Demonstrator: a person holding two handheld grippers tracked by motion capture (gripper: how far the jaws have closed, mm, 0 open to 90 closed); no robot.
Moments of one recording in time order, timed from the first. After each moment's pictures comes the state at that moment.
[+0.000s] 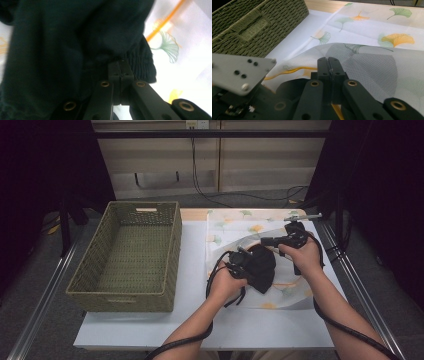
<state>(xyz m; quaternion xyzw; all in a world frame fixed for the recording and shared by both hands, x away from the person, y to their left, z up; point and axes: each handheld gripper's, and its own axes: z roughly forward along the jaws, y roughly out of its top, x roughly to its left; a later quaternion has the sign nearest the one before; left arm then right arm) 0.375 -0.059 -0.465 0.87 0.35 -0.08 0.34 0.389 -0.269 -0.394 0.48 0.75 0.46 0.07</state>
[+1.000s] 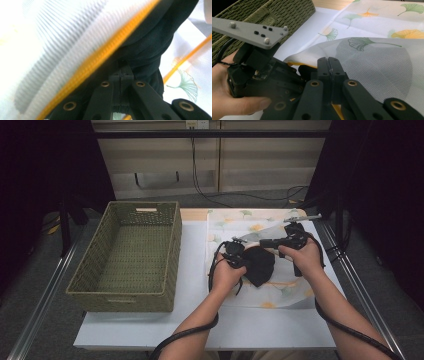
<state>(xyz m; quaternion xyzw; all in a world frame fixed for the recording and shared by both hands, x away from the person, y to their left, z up) 0.399 -0.059 -0.459 0.82 0.41 -0.01 0.40 0.386 -0.269 -0.395 0.46 0.75 0.47 0.05</state>
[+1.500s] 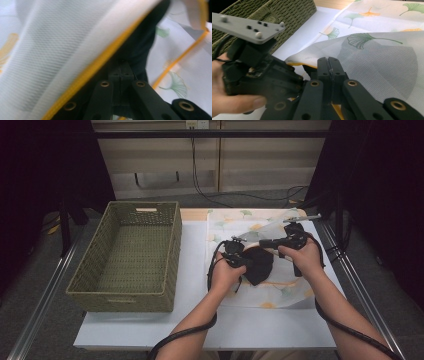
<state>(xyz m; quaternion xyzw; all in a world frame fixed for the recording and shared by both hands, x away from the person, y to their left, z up) 0.391 -0.059 -0.451 0.82 0.40 -0.03 0.42 0.386 -0.268 -0.395 0.46 0.75 0.47 0.05</state>
